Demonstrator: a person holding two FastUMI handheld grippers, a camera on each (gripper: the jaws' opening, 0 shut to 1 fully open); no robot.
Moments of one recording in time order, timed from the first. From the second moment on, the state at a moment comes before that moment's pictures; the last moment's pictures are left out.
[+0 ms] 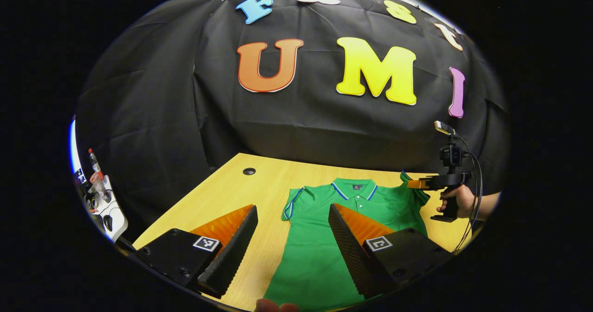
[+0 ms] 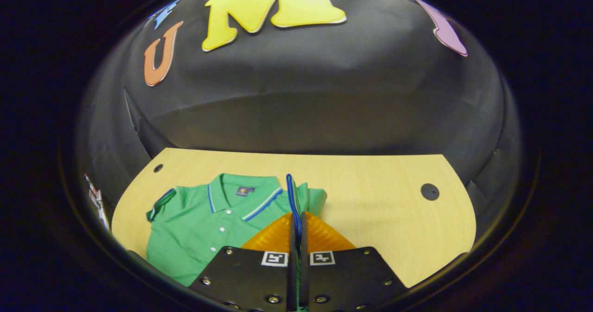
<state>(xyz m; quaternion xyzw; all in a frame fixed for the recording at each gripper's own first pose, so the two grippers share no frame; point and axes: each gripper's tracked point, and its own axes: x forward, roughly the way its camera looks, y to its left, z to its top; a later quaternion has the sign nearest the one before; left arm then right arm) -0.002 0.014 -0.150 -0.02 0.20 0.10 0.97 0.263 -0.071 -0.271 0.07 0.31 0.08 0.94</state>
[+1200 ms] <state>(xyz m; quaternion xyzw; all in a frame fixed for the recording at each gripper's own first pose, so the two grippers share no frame) 0.091 0.051 -0.170 -0.01 0.18 -0.05 0.98 0.109 -0.025 -0.138 0.01 0.25 0.08 0.97</state>
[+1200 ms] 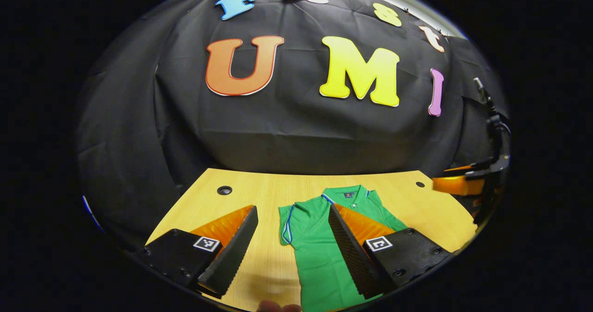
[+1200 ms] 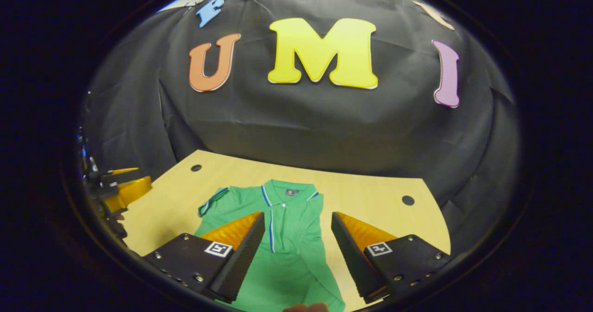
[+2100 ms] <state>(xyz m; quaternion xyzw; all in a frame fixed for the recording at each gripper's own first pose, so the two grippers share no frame) 0.213 0.062 -0.372 0.04 0.36 -0.09 0.93 0.037 -0.096 -0.158 0.03 0.29 0.02 0.96</state>
